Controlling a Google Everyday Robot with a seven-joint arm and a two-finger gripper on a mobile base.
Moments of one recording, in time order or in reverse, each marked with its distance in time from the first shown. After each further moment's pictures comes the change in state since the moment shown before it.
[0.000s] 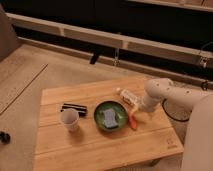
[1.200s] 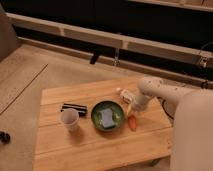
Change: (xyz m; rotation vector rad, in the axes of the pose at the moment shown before) arm -0.004 0.033 0.021 -0.034 0.091 -0.090
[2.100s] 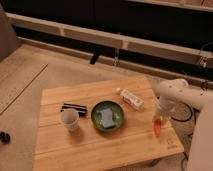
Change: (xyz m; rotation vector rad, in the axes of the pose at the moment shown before) arm 0.046 -0.134 -0.056 0.215 -0.067 0.264
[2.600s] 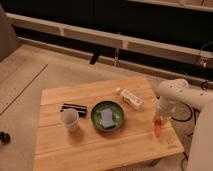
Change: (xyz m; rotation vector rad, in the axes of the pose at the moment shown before) arm -0.001 0.002 0.000 -0.001 -0.002 -0.003
